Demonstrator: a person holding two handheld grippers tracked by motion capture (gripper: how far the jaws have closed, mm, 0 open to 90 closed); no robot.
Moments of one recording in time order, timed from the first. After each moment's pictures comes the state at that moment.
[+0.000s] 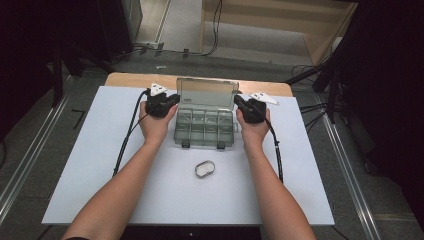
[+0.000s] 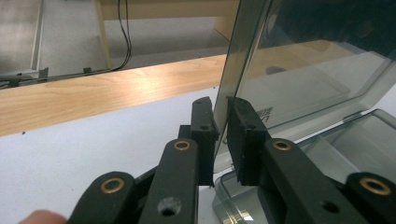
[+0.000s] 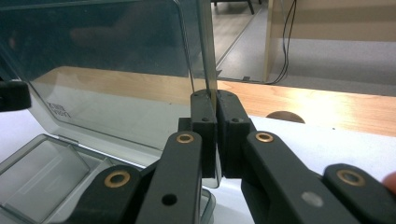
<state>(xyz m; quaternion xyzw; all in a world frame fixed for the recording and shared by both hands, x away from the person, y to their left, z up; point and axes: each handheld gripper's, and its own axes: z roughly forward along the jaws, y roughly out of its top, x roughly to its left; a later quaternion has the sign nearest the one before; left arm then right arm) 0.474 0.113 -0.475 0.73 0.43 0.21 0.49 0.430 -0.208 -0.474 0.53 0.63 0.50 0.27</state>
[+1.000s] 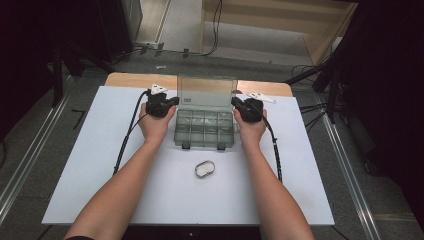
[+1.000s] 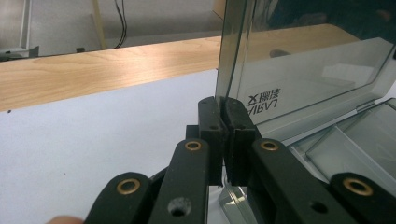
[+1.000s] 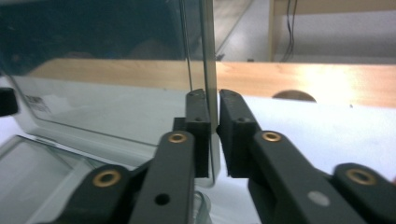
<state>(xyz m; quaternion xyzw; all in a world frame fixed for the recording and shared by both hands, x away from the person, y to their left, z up) 0.477 0.115 -0.478 0.74 0.45 0.19 0.47 0.447 -0.207 -0.493 0.55 0.63 0.49 0.24</state>
